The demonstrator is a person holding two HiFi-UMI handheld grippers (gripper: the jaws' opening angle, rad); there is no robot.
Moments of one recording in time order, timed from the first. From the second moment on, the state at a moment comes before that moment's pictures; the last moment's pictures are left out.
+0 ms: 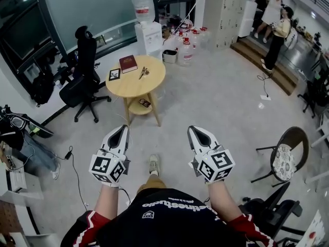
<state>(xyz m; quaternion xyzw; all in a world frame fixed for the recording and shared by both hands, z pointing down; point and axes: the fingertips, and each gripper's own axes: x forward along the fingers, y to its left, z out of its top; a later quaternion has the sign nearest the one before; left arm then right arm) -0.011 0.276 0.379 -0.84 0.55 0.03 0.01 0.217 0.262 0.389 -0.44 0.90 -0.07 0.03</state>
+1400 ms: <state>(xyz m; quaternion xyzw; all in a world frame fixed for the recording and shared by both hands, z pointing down) -0.006 0.246 0.392 -0.84 0.54 0.01 0.01 0.211 0.236 0.386 -0.44 0.89 -0.07 0.03</state>
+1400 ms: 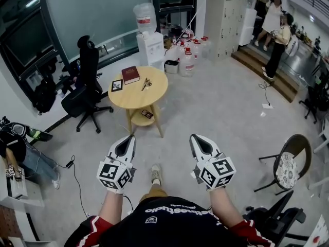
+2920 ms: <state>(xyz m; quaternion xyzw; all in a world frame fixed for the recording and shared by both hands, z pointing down) -0.088 -0.036 0.398 -0.83 0.56 0.00 -0.02 0.147 -0.054 0.385 -0.44 0.89 -0.08 0.00</state>
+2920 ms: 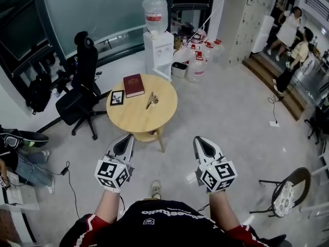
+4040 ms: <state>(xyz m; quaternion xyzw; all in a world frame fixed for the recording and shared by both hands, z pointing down) -0.160 -0.214 0.407 -0.86 0.51 0.03 -0.04 0.063 -0.204 0.368 -0.49 0.87 -0.06 -0.02</state>
